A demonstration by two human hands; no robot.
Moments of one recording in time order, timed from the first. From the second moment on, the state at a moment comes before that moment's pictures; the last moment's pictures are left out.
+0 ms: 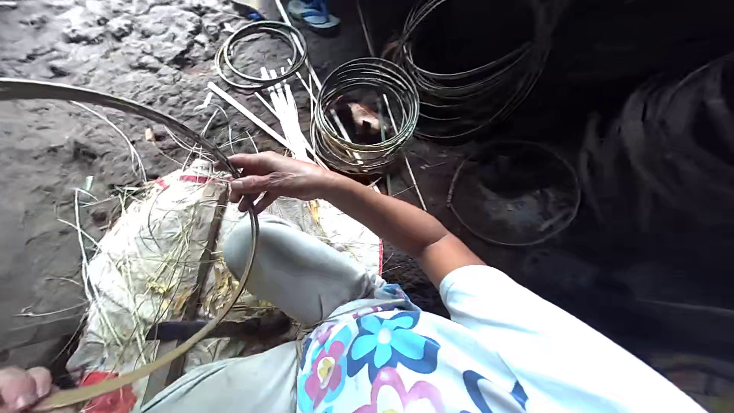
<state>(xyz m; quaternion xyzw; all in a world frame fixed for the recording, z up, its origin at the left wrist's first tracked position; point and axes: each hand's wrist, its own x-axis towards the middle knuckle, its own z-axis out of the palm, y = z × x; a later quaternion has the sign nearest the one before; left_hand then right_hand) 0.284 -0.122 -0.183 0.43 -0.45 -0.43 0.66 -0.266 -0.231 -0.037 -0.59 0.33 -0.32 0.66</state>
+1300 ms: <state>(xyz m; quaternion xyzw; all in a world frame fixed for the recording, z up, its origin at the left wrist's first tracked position) 0.074 -0.169 -0.107 0.65 -0.55 -0.38 0.37 -0.235 -0.273 -0.287 -0.45 0.53 -0.35 0.63</state>
